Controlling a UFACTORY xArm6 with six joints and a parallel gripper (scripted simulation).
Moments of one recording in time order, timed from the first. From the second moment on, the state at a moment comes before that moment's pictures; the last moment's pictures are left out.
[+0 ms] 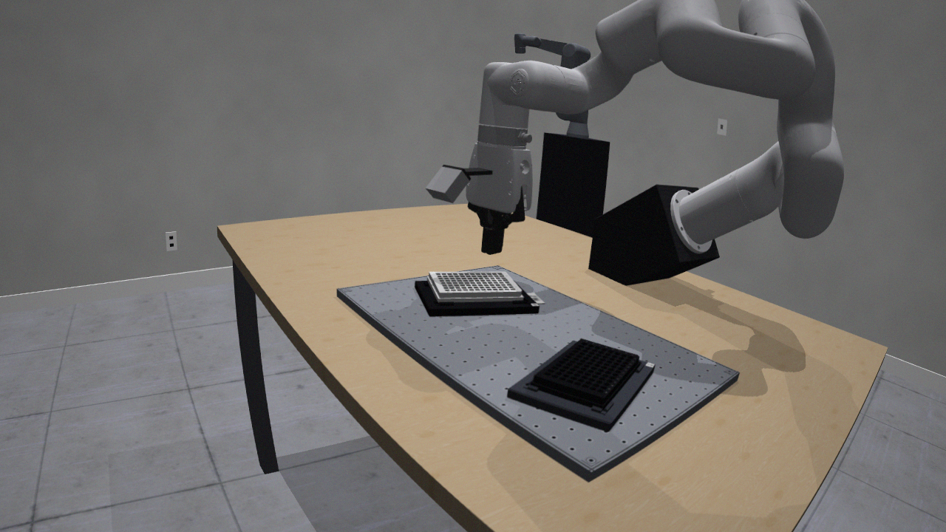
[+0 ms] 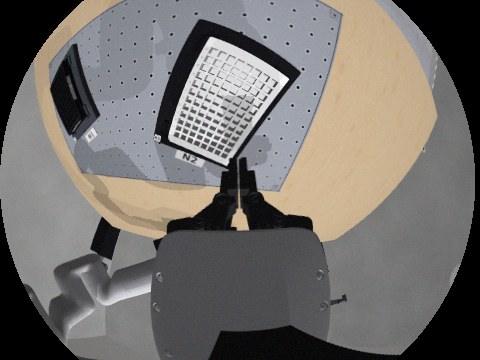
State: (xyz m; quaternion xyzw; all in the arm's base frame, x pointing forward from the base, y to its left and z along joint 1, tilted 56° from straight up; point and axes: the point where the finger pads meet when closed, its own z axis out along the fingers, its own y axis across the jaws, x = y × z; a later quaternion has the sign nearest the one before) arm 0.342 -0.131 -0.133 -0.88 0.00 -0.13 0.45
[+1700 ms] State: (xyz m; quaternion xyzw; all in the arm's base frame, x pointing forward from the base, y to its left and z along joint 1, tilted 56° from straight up) arm 0.363 -0.154 -0.165 -0.77 -0.43 -0.34 0.33
